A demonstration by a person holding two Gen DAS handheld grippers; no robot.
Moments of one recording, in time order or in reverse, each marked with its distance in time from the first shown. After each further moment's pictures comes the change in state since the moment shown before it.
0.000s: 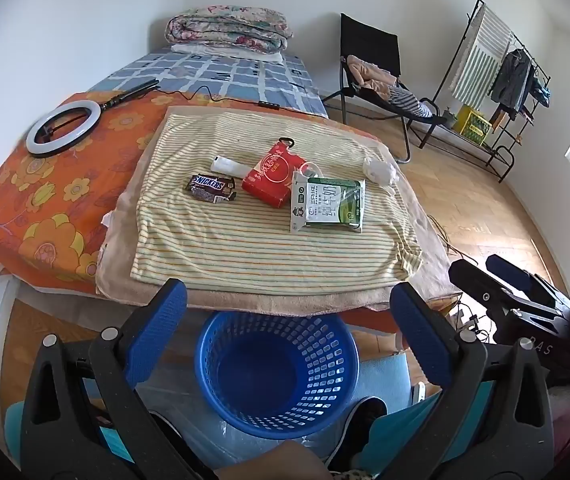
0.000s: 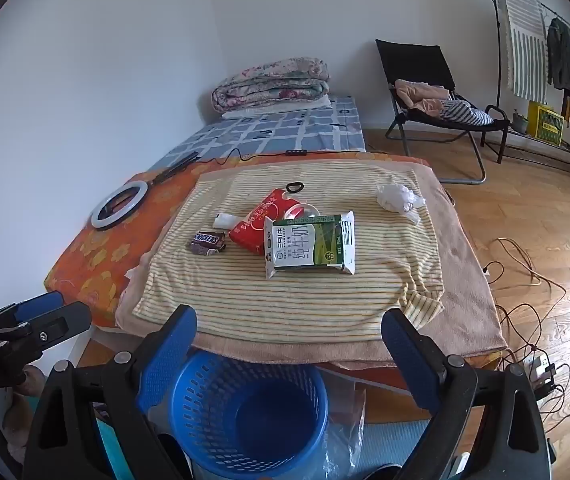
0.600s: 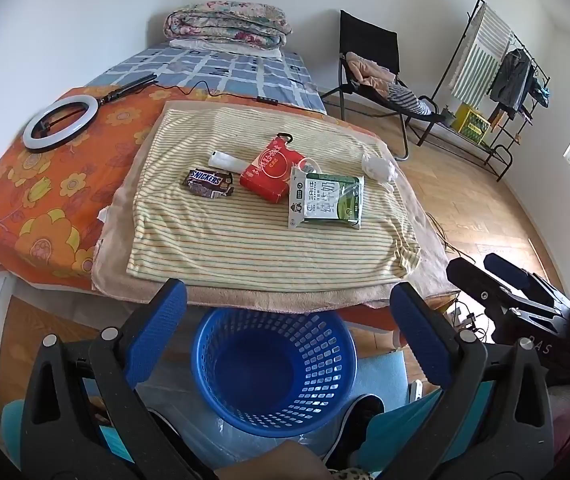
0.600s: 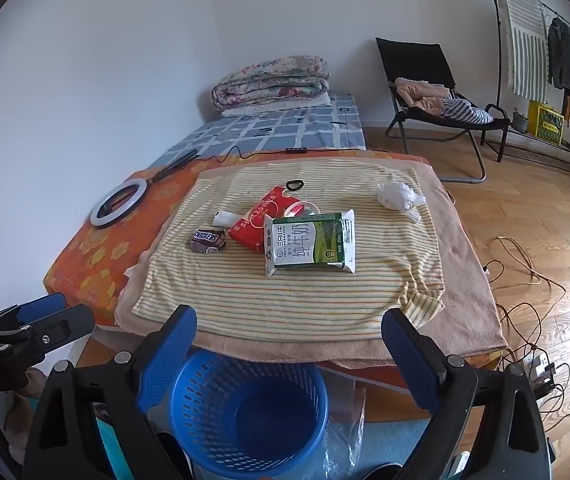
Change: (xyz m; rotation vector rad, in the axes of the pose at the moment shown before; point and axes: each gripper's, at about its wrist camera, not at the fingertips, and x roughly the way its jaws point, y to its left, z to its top) left arm 0.000 0.000 0.000 -0.007 0.005 -0.005; right arm 0.002 -0.002 -0.002 -0.001 0.010 -0.002
